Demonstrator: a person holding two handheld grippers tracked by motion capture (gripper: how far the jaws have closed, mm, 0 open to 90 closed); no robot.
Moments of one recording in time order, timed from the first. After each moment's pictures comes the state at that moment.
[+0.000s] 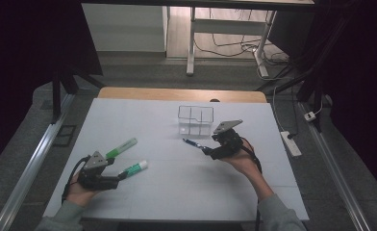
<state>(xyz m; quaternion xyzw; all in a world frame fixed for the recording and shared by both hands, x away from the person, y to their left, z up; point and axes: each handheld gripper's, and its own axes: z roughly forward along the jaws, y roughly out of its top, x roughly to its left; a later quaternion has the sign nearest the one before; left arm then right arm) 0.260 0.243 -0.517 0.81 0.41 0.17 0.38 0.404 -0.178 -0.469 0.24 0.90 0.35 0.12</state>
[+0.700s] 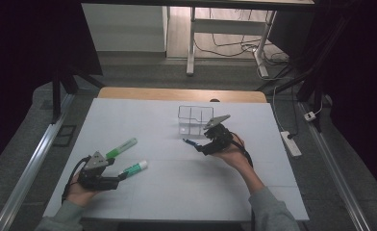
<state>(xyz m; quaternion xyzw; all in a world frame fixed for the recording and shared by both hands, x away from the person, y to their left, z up) 0.260 0.243 -0.518 0.81 0.41 0.17 0.38 0.425 -0.151 -0.476 0.23 0.91 0.33 0.11</state>
